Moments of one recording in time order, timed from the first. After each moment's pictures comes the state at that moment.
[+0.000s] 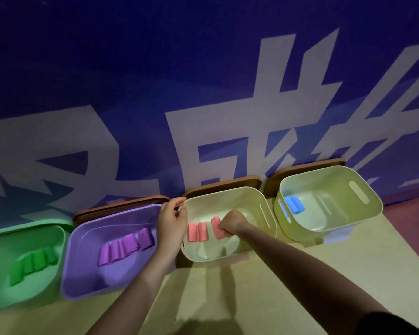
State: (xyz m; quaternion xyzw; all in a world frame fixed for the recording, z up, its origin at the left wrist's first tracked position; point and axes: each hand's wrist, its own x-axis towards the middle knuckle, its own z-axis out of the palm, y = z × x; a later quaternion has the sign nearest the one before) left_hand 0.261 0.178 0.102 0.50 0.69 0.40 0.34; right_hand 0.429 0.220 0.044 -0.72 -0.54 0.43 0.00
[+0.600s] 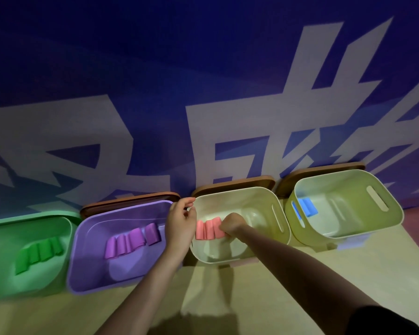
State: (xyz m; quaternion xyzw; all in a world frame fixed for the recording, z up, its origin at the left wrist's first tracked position) left_hand 0.254 0.183 0.081 0.50 0.70 0.38 0.33; right_hand 0.405 0.232 0.014 -0.72 -0.53 0.44 -0.04
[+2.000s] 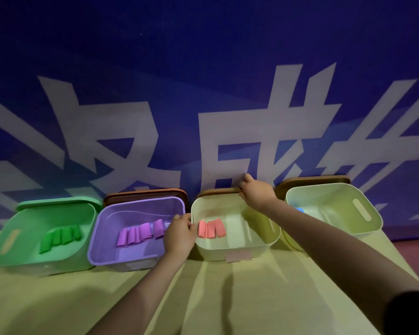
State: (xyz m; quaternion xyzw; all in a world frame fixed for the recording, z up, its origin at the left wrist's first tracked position) left_hand 0.250 0.129 0.096 0.57 0.77 0.22 0.20; right_hand 0.468 0.241 0.133 -0.57 -0.82 0.03 0.00
